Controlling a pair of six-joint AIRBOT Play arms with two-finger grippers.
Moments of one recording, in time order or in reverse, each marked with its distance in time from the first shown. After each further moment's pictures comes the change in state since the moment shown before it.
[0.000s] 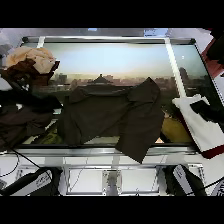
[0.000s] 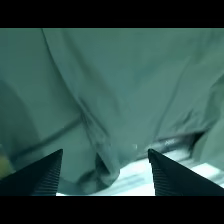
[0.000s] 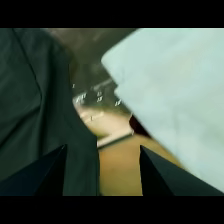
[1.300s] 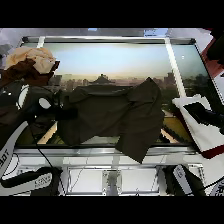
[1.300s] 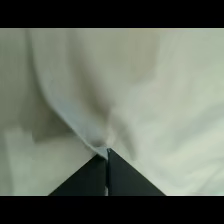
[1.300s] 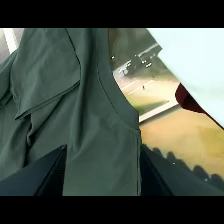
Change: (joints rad) left arm -0.234 -0.140 -0.234 -0.009 0.551 -0.119; right arm -0.026 0.012 -0.057 0.164 0.078 -0.035
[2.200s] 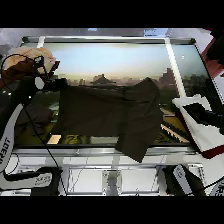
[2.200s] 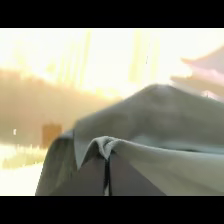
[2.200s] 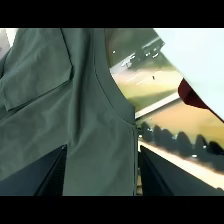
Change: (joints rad) left arm 0.002 -0.092 0.366 0.440 0.219 -0.326; right arm 0.000 0.000 -0.001 -0.001 0.018 0.000
